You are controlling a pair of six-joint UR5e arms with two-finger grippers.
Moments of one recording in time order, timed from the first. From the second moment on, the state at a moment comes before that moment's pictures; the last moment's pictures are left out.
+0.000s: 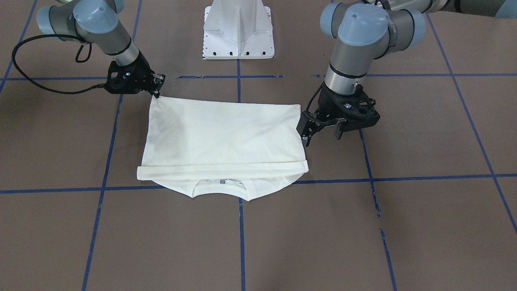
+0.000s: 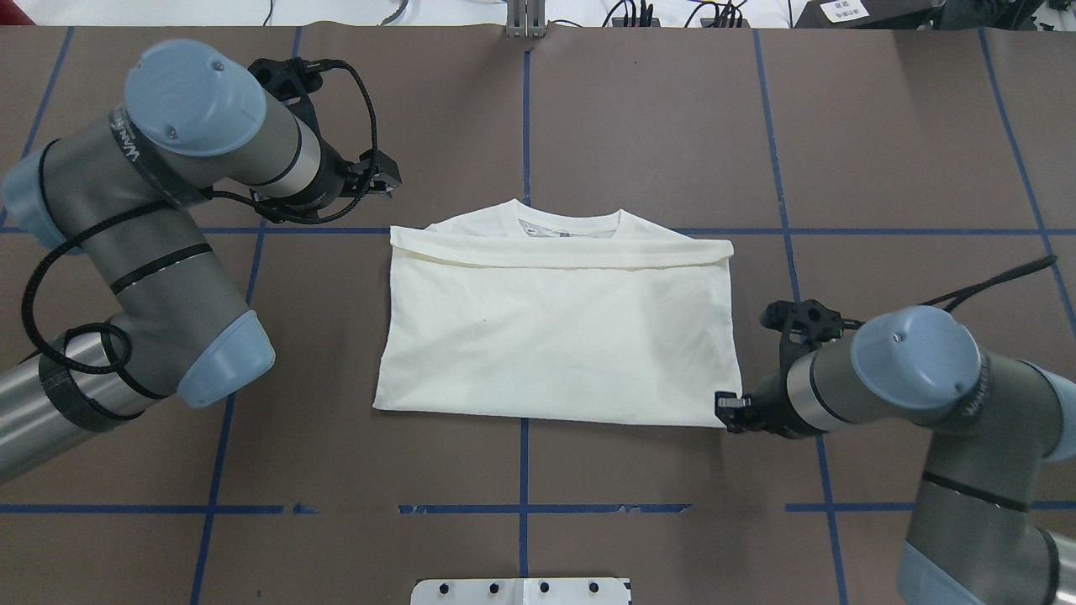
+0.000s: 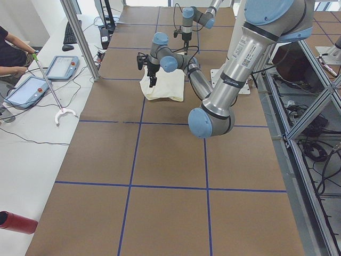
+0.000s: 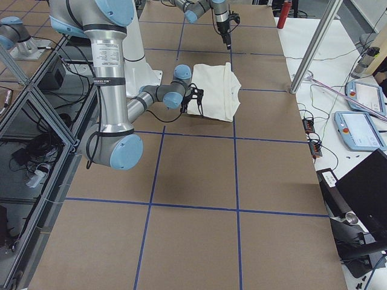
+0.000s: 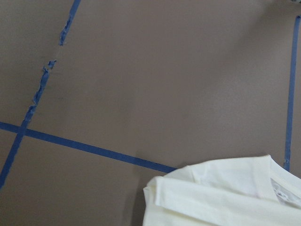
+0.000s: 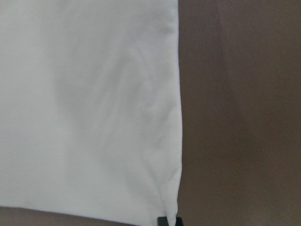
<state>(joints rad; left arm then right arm) -0.73 -2.13 -1.80 -1.65 -1.84 -1.37 0.41 -1.55 2.06 -1.20 1.92 1.46</state>
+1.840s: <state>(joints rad) -0.27 -2.06 -1.86 -1.66 -1.72 -1.79 0.30 -1.57 2.26 -1.20 1.65 1.79</state>
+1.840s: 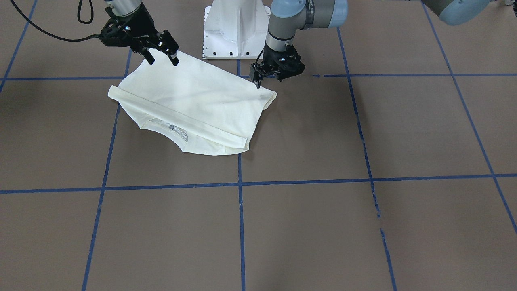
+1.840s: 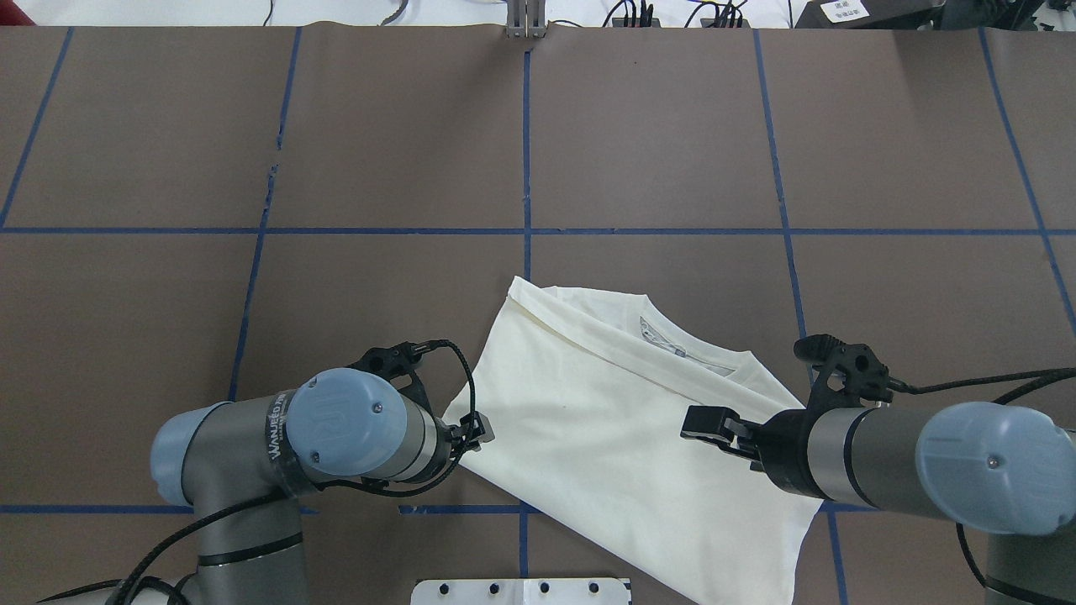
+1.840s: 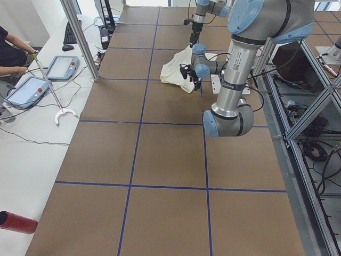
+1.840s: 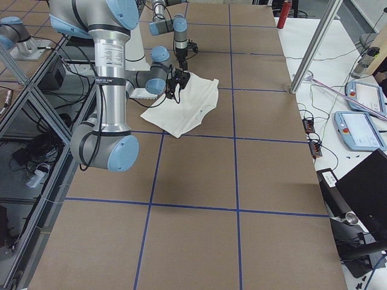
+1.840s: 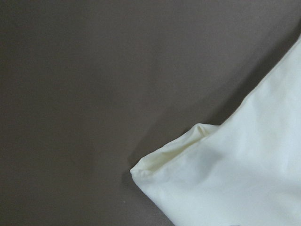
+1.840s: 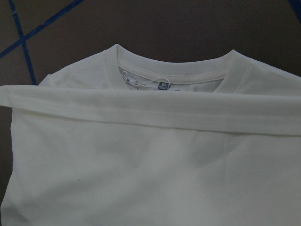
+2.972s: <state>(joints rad) -0.28 -2.08 -1.78 -1.71 -1.67 -1.79 0.32 -1.56 2.27 -1.20 1.65 1.77</state>
